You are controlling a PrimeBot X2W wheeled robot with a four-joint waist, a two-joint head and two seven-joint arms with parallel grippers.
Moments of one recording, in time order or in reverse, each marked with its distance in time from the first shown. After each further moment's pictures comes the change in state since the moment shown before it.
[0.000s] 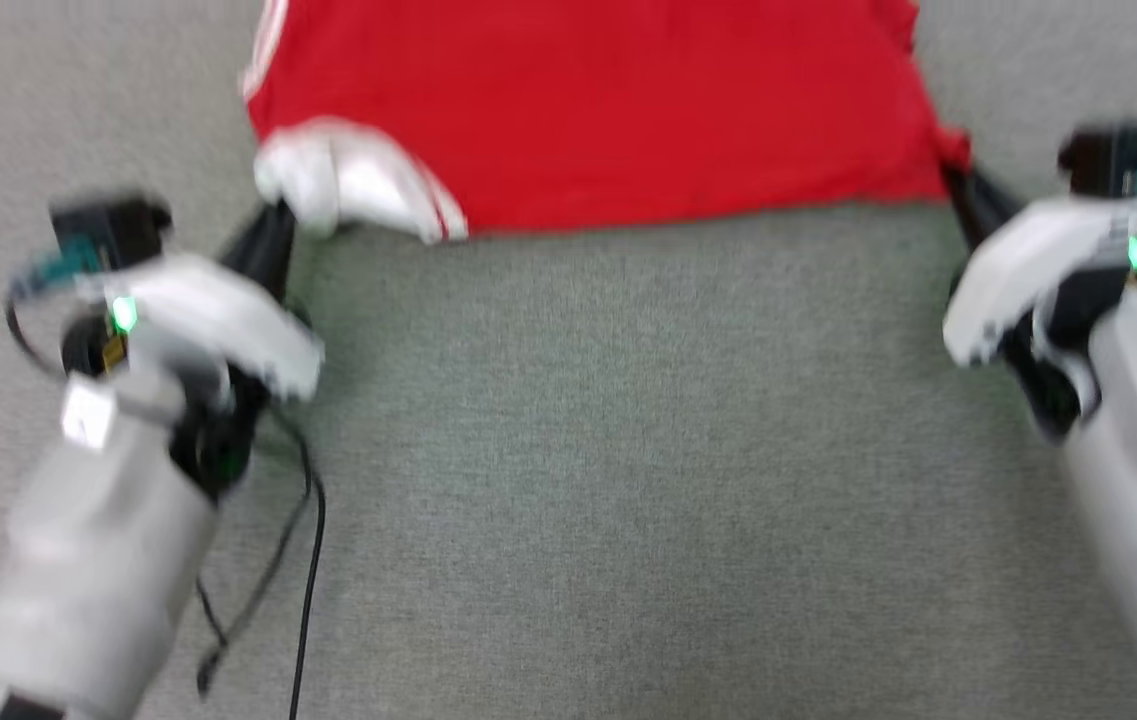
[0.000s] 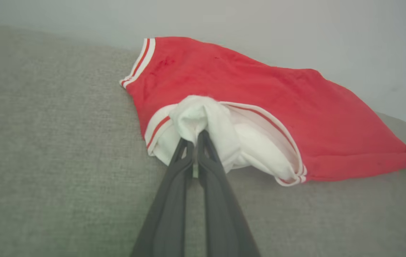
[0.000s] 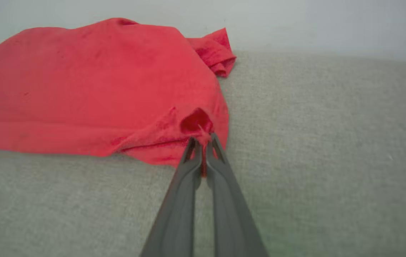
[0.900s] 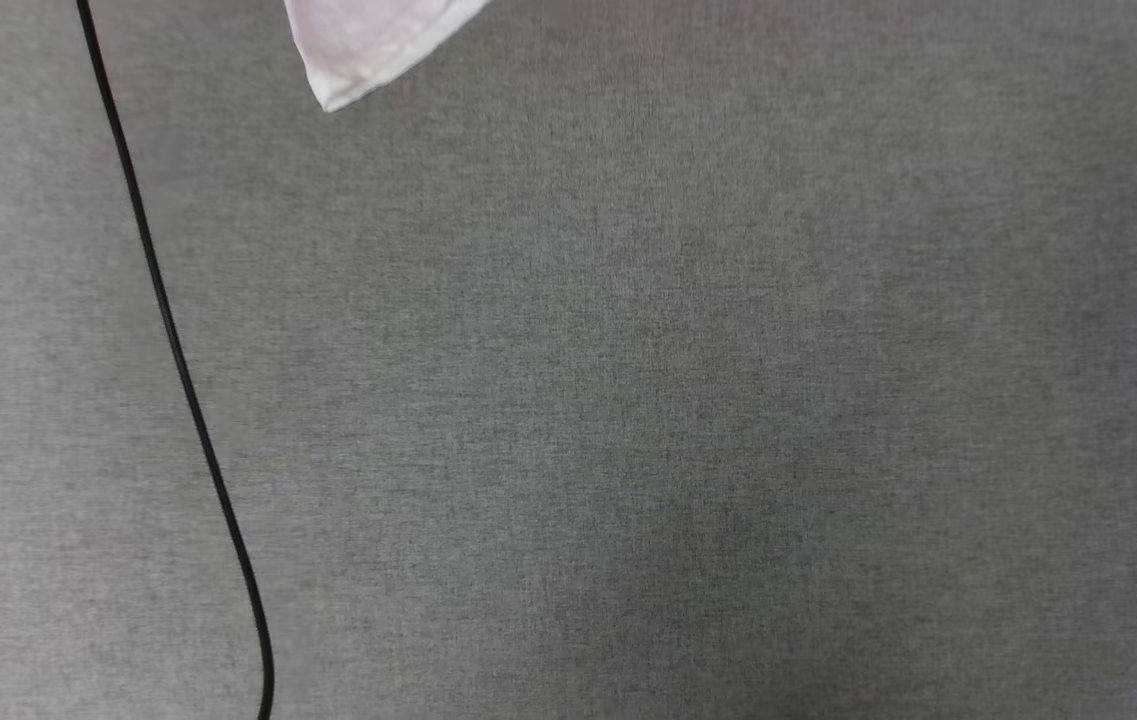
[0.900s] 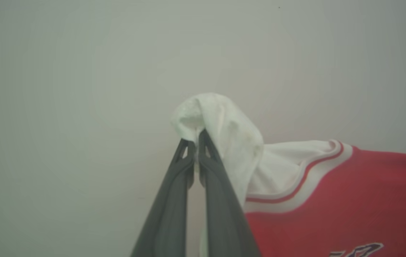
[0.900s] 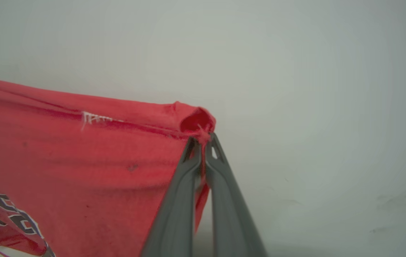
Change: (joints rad) left arm -0.686 0.032 0.283 0.015 0.362 0.032 0.050; right arm -0.571 0.029 -0.241 -0.188 -0.257 0.001 0.139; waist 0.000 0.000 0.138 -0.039
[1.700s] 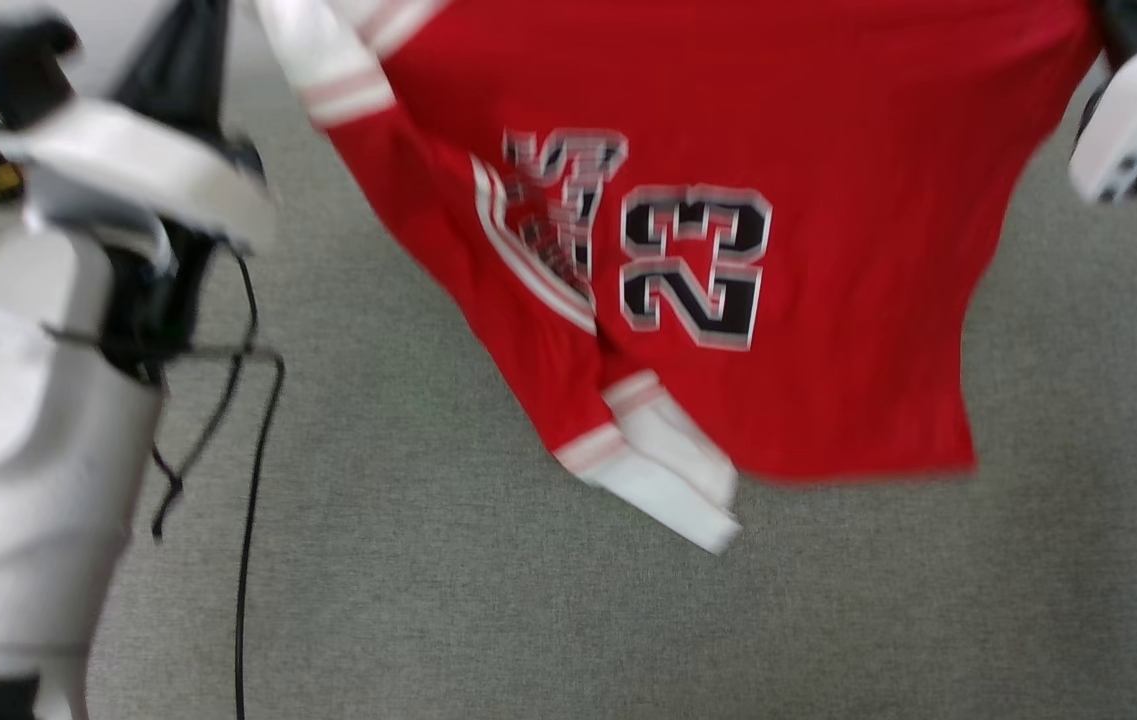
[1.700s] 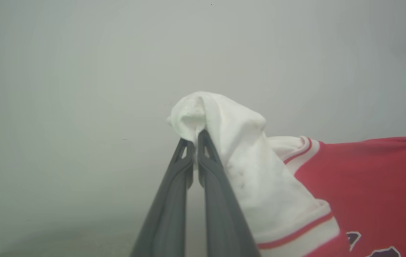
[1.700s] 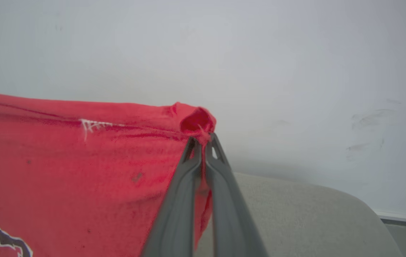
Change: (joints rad) left arm 0.720 -0.026 -0.039 -0.400 -0.028 0.055 0.019; right arm 0.537 -0.067 0.063 -0.126 0.138 0.000 0.162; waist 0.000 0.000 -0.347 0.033
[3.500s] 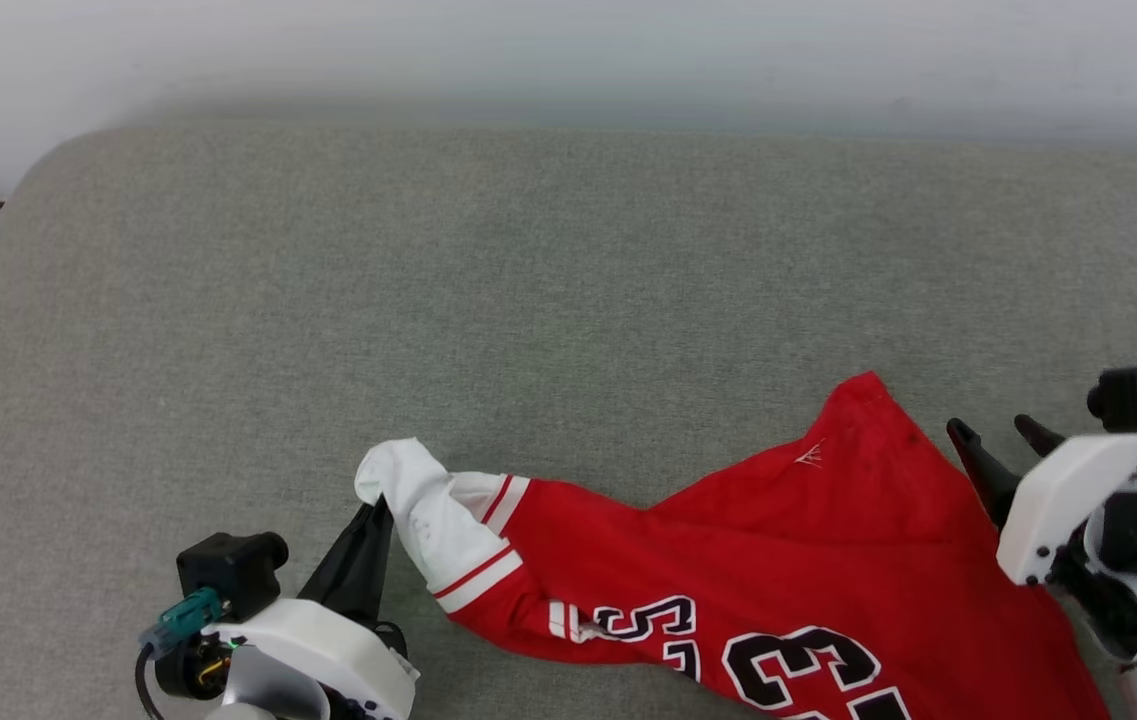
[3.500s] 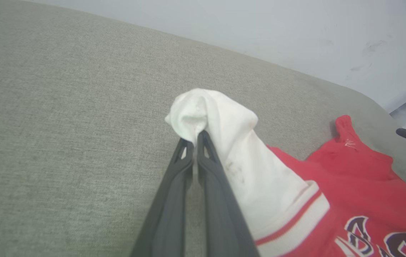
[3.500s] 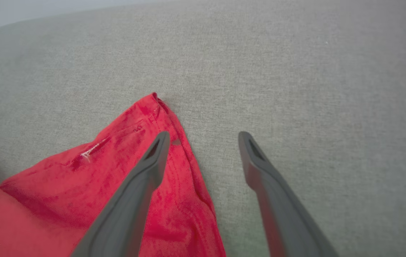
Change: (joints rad) left arm 0.737 -0.063 -0.064 -0.279 -0.048 0.112 0.017; right arm 0.642 0.018 -0.032 -0.216 0.136 0.000 -0.017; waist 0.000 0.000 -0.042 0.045
